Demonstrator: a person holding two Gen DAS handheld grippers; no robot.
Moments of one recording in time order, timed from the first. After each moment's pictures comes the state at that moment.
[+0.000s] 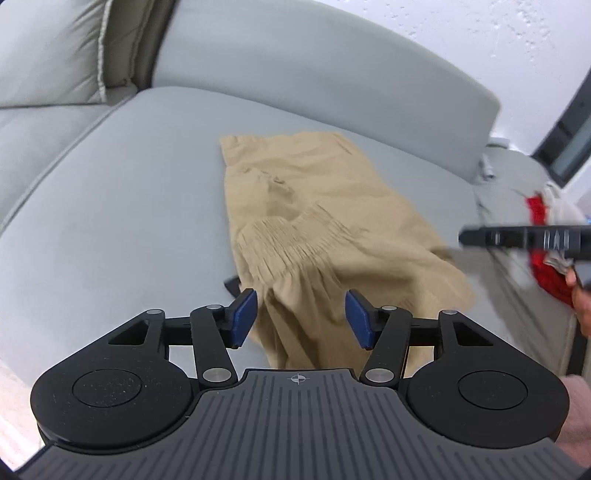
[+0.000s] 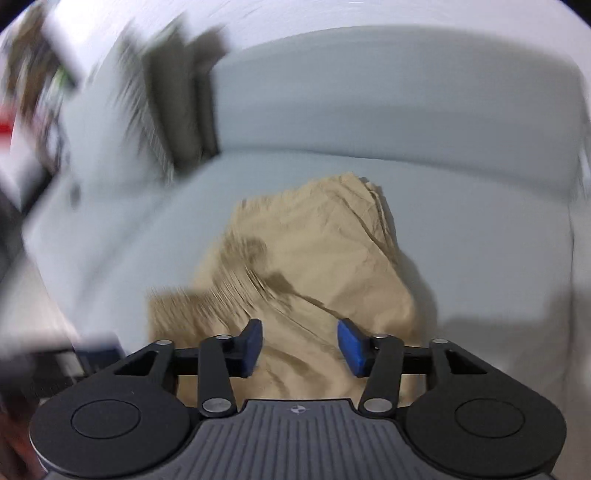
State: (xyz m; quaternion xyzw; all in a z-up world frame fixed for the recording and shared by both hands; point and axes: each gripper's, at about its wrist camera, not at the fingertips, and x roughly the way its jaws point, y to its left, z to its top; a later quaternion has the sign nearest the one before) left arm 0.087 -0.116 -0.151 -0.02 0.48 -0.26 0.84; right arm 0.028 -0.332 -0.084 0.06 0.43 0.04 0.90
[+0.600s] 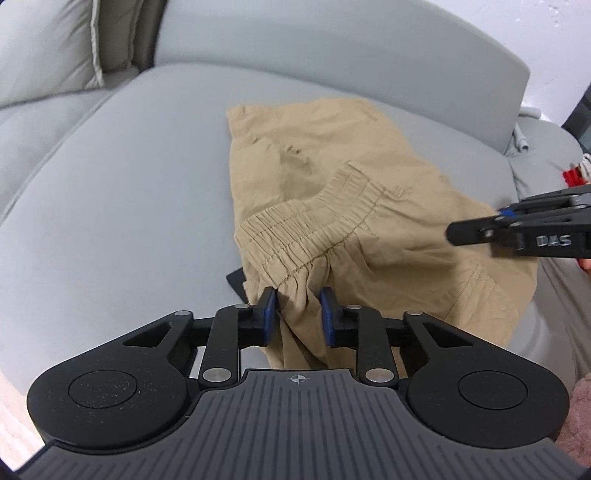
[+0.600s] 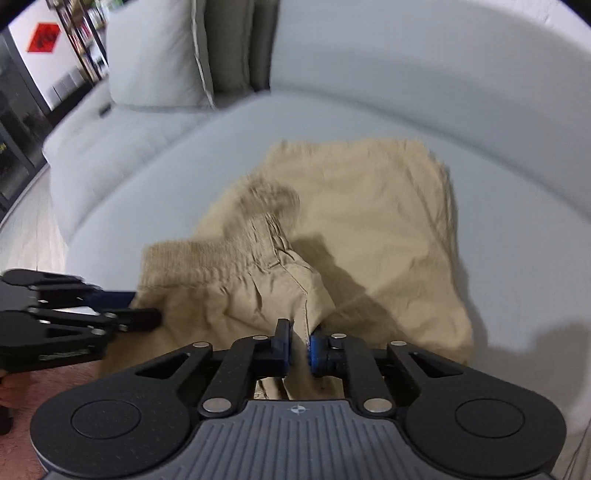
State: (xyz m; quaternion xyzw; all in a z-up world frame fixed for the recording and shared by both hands) left arm 0.097 -0.140 -0.186 0.03 0.48 -0.25 0.84; right arm 0.042 -0.325 -0.104 0.06 0.45 0.11 0.89
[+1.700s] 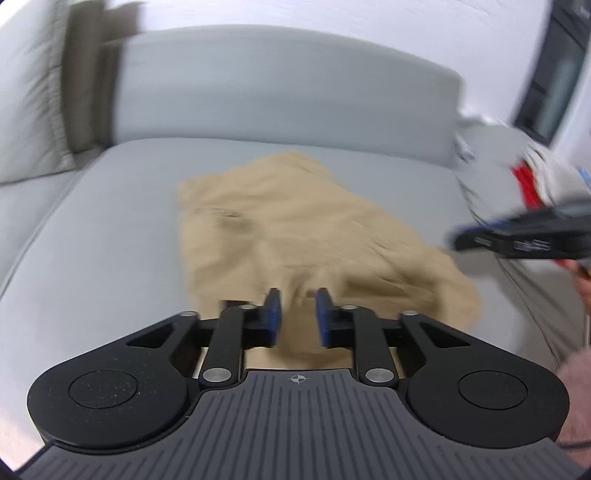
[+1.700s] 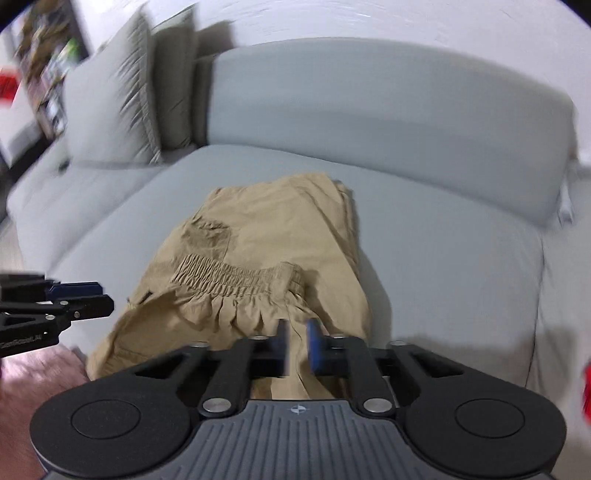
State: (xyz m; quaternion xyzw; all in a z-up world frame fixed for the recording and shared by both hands) left arm 0.052 -0.186 -0.151 0.11 0.41 -0.32 0.85; right arm 0.004 -0.346 -0.103 0.03 0.42 0.04 0.91
